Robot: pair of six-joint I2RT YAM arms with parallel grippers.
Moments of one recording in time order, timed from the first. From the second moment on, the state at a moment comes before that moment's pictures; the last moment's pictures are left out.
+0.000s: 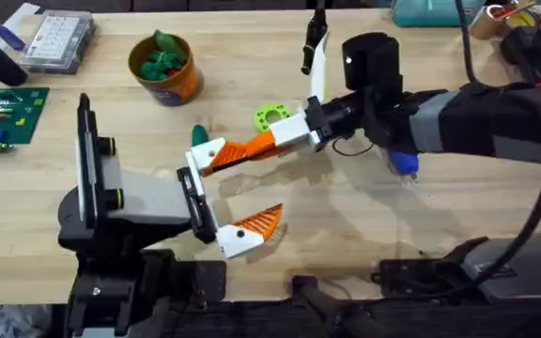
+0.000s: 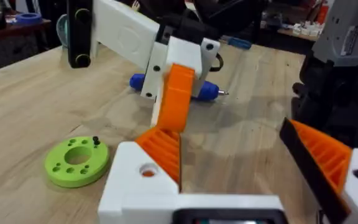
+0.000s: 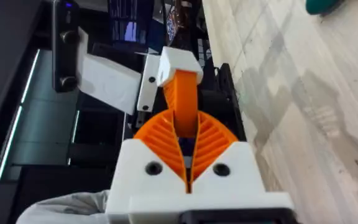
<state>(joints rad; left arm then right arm) 0.02 0.00 0.00 -0.12 1.20 0.01 0.51 1.64 0.74 0.35 -1.33 0.80</state>
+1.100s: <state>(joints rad) 0.02 0.00 0.00 -0.12 1.19 -0.01 0.52 1.64 0.74 0.36 -1.28 0.88</state>
